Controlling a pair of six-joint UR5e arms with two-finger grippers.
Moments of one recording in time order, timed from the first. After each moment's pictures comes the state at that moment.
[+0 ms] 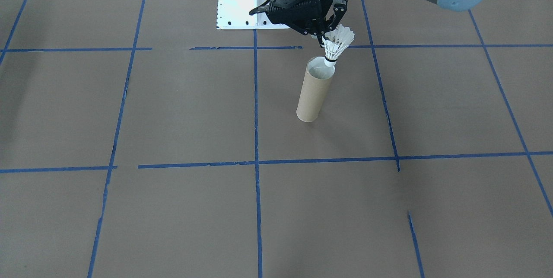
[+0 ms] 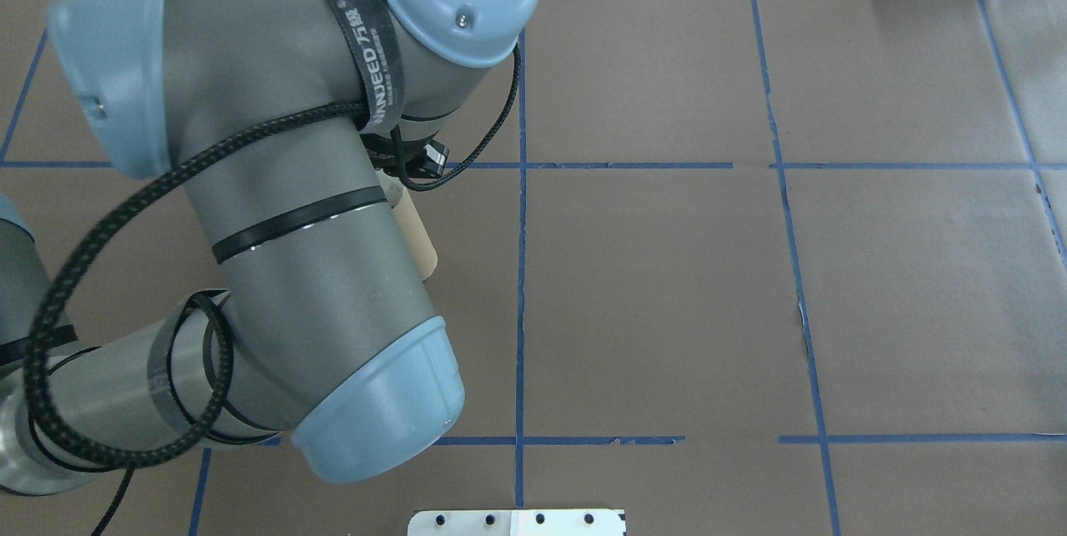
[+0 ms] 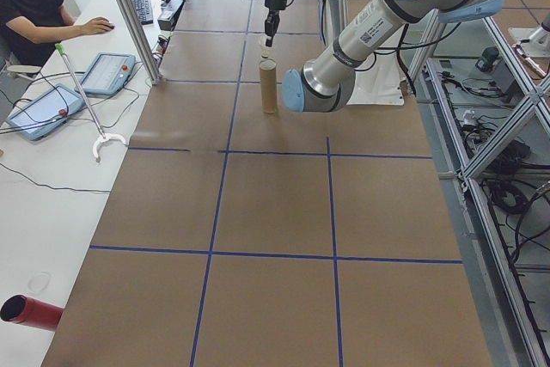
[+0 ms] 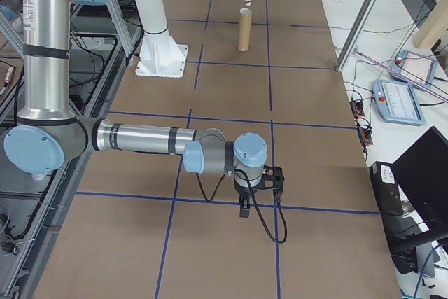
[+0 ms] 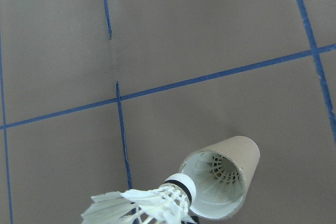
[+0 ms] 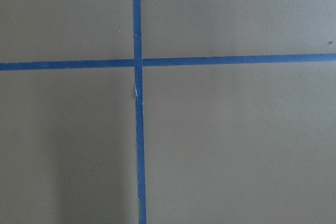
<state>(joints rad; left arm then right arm) -0.58 -2.63 -1.90 -0.59 -1.62 -0.82 1.56 -1.66 1.62 -1.49 2.30 0.08</state>
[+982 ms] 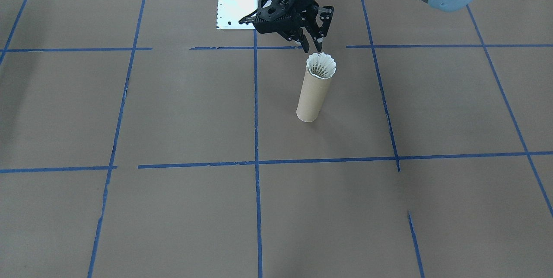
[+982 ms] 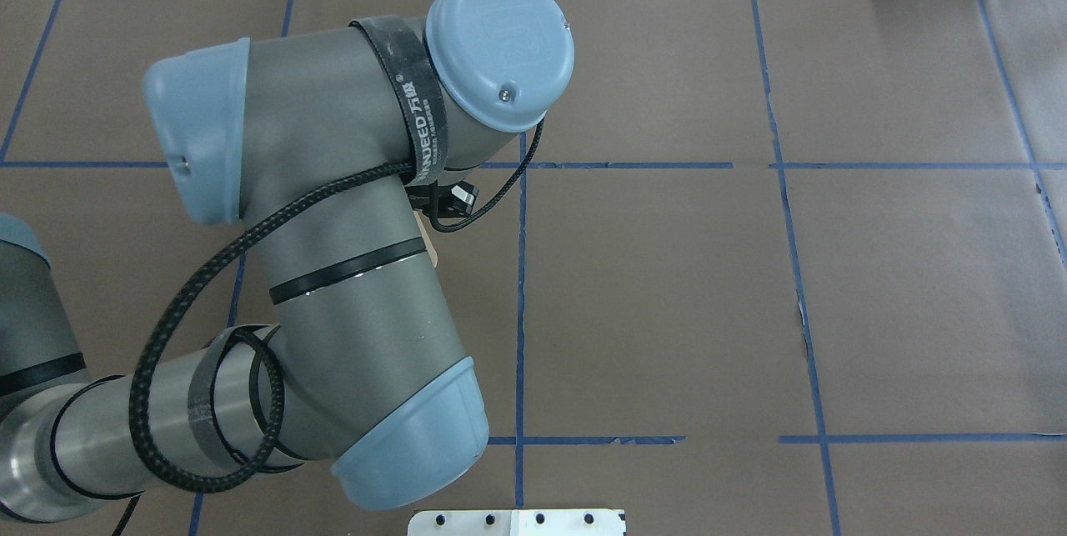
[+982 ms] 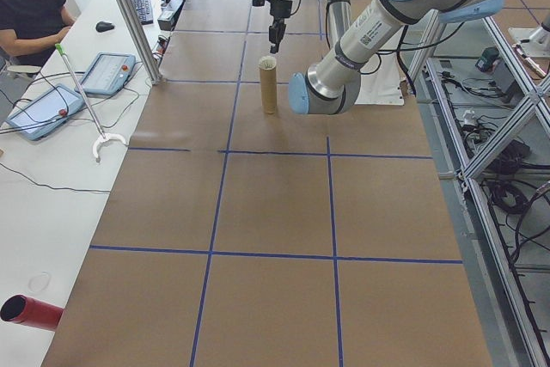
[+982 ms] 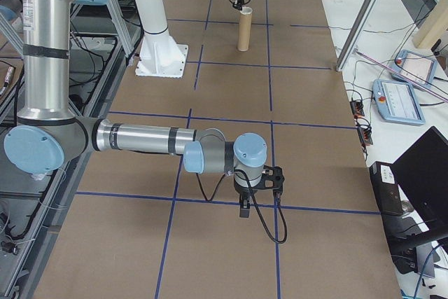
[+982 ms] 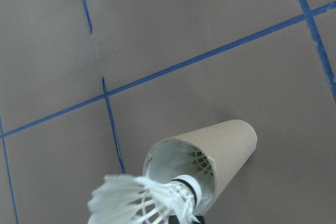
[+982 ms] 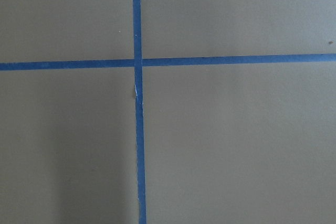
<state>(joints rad) -0.53 -2.60 -1.87 -0.64 -1.62 -0.82 1.56 -1.66 1.62 -1.49 2.30 0.08</state>
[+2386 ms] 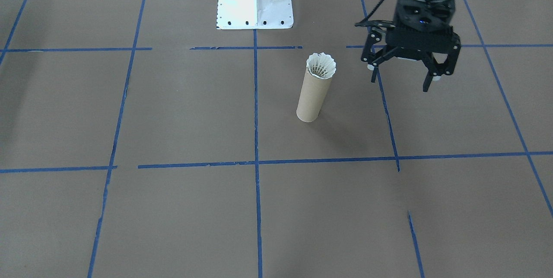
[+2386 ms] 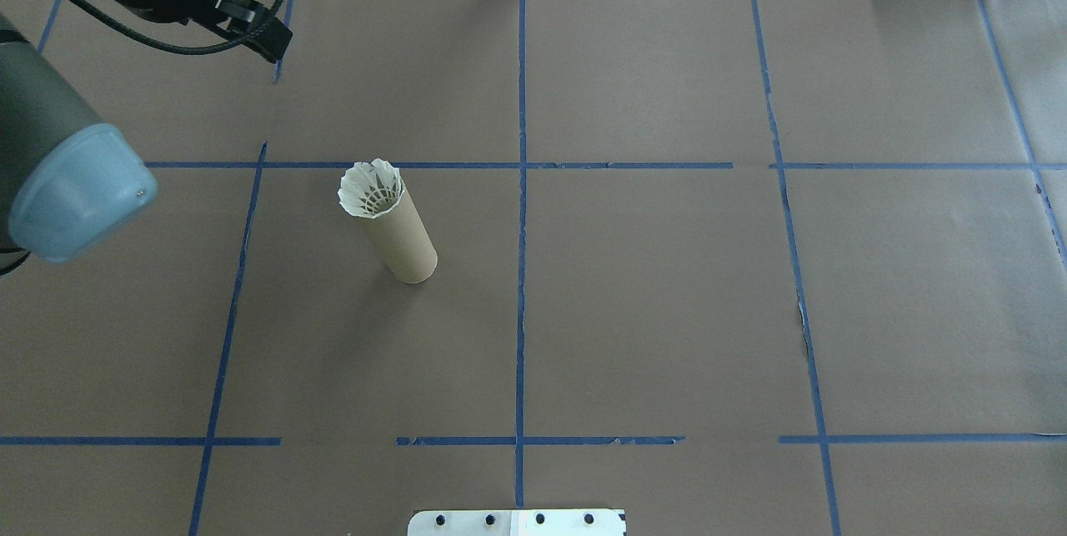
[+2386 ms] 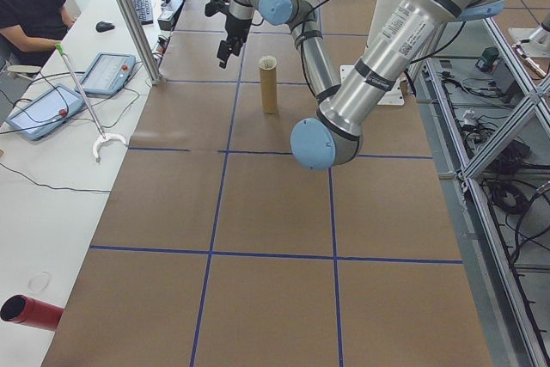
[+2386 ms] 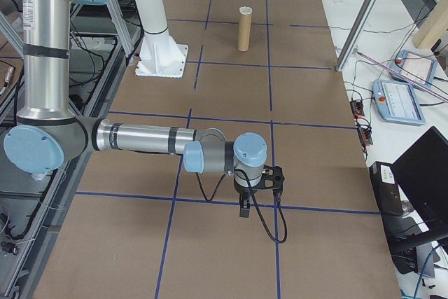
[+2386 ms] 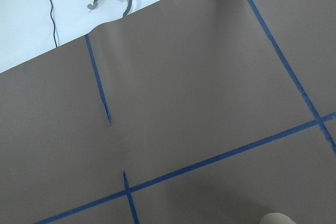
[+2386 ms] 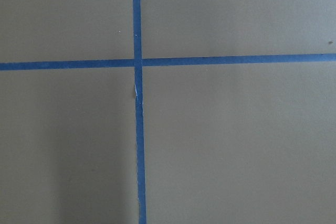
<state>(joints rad) -0.99 -2.16 -2.01 -1.27 -1.97 -0.46 1.56 -1.66 1.62 -1.49 2.30 0.08</state>
